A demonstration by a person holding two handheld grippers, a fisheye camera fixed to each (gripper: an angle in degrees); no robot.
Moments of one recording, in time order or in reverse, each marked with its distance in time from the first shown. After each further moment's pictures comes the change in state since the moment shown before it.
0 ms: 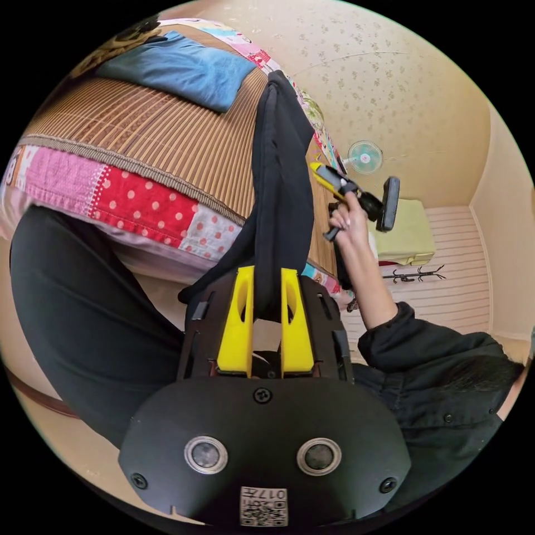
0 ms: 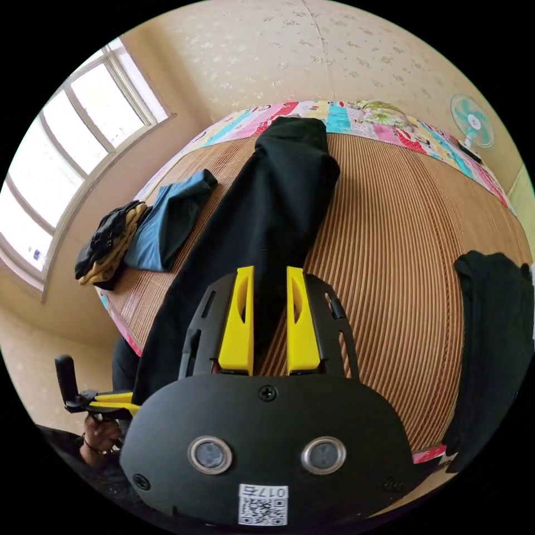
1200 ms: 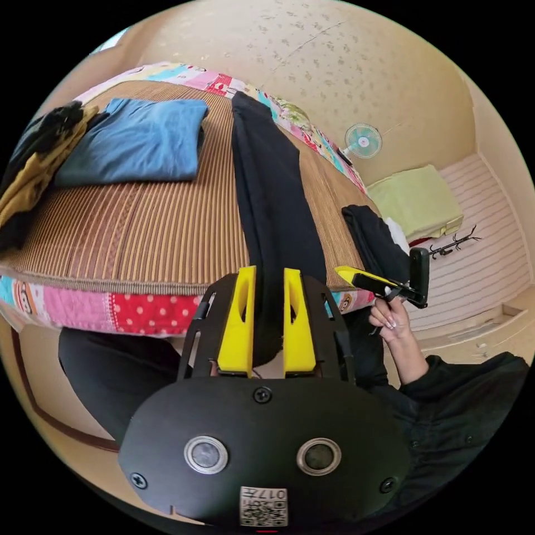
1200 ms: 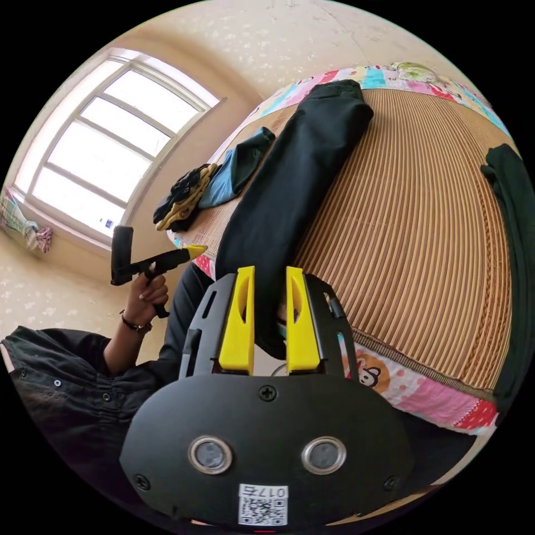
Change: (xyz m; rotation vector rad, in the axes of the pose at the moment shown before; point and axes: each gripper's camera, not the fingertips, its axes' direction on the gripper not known) left arm 0.097 -0.019 0.034 0.059 -0.264 0.253; right arm 0.083 0.077 -0.075 -0.110 -0.345 -0.026
